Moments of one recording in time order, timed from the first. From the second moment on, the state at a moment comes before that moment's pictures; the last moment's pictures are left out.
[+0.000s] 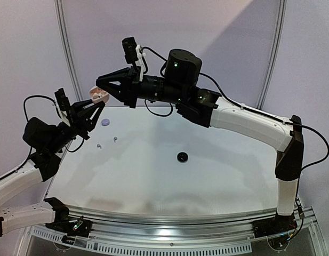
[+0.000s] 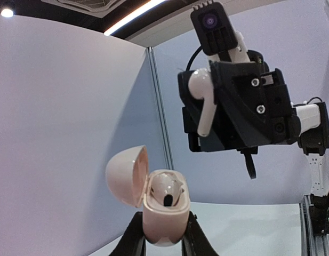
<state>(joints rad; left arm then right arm) -0.46 0.83 0.53 0.79 0.49 -0.08 1.10 2.02 2.06 0.23 -0.50 0.20</state>
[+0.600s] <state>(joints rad) -0.46 0.83 0.54 0.81 0.54 -0.09 1.10 2.03 2.06 0.25 -0.49 0.20</state>
